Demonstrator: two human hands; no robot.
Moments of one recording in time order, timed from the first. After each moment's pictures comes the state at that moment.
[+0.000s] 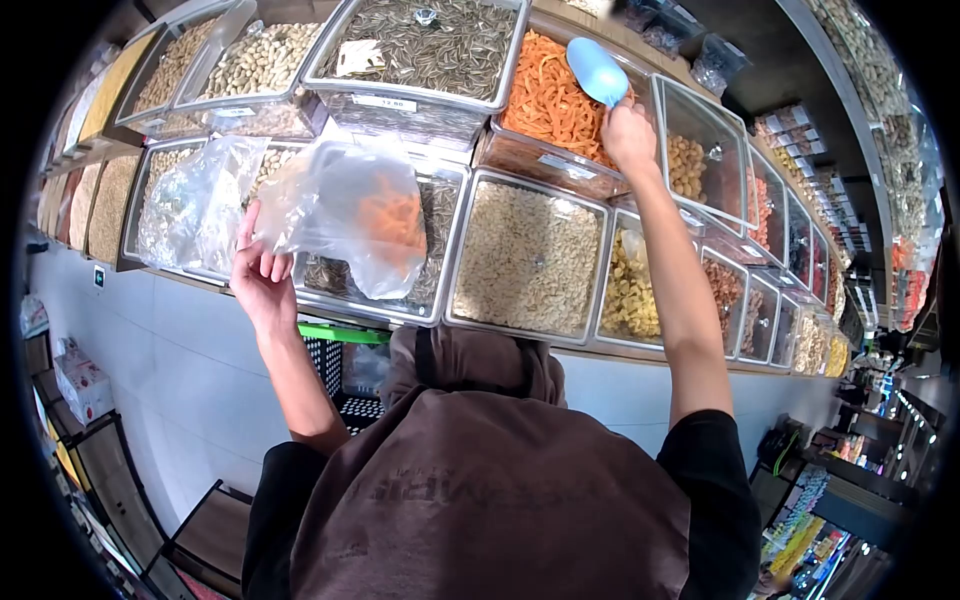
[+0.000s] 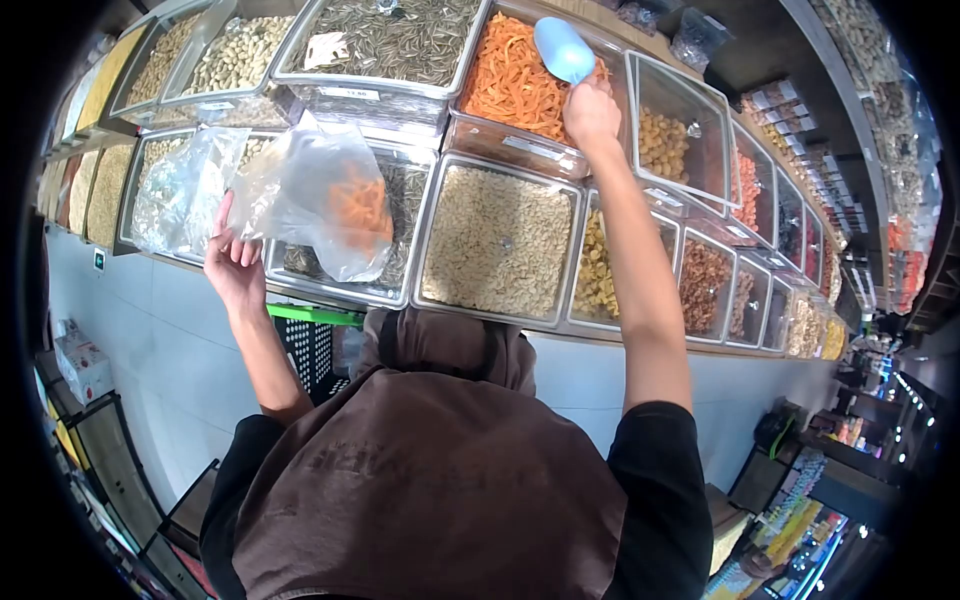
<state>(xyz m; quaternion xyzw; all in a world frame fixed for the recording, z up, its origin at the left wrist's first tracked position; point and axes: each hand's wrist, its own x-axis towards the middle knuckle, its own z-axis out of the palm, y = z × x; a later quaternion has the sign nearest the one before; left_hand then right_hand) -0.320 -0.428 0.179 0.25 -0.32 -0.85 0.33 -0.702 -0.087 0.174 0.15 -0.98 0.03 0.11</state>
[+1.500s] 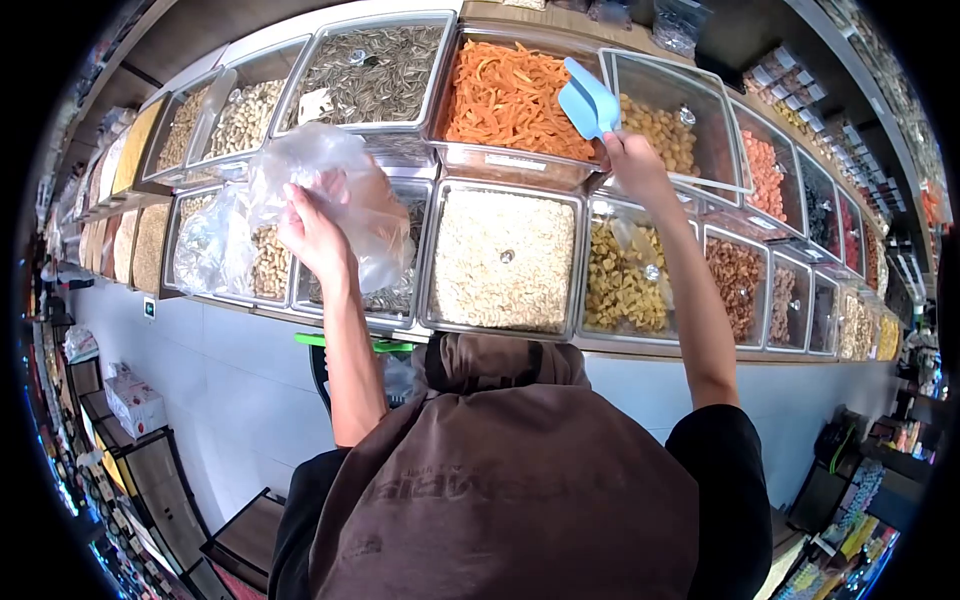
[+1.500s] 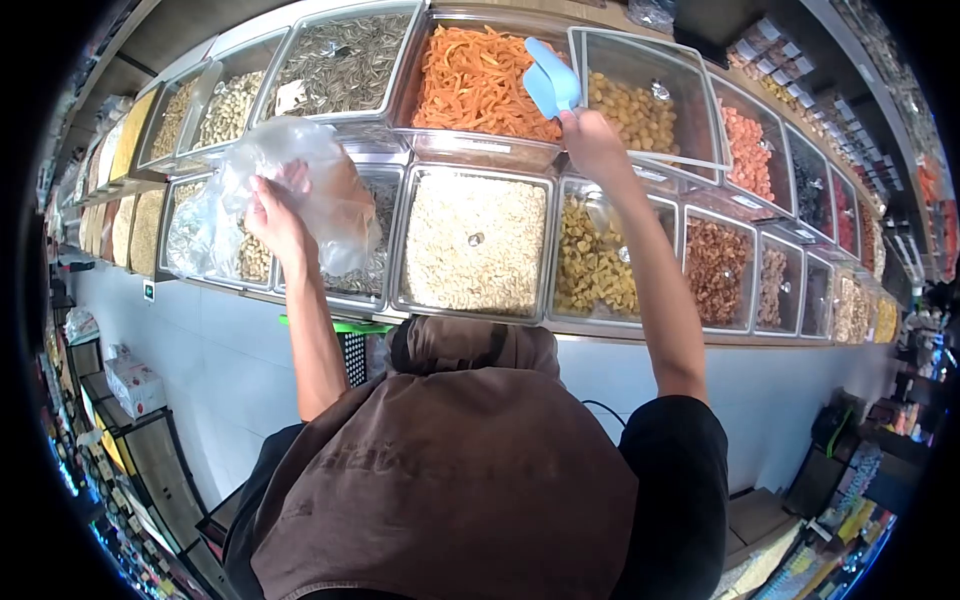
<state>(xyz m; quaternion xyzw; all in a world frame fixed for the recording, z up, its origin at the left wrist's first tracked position) -0.449 -0.288 0.219 0.28 -0.57 -0.63 0.44 -0.665 0.049 0.207 0.16 -0.92 0.36 -0.08</state>
